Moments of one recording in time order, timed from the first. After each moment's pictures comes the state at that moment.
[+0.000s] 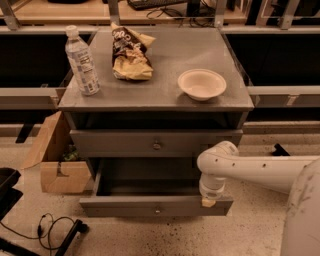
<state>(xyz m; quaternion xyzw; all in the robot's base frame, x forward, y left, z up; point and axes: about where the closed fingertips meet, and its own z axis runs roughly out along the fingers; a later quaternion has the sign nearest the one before) 0.520 -0.195 0.439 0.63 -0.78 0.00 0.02</state>
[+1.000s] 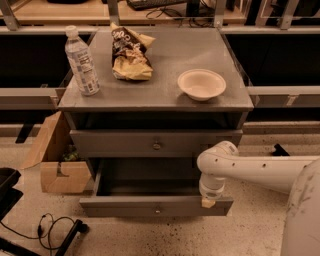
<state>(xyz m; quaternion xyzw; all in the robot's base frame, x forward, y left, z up) 0.520 -0.195 0.439 0.63 -0.78 0.00 0.02</state>
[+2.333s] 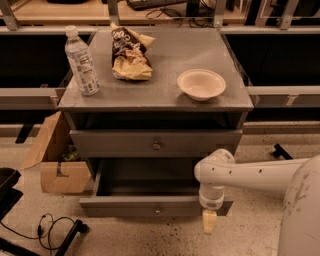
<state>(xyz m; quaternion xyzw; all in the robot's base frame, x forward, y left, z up) 0.485 -0.197 0.424 0.63 -0.77 -0.01 0.06</state>
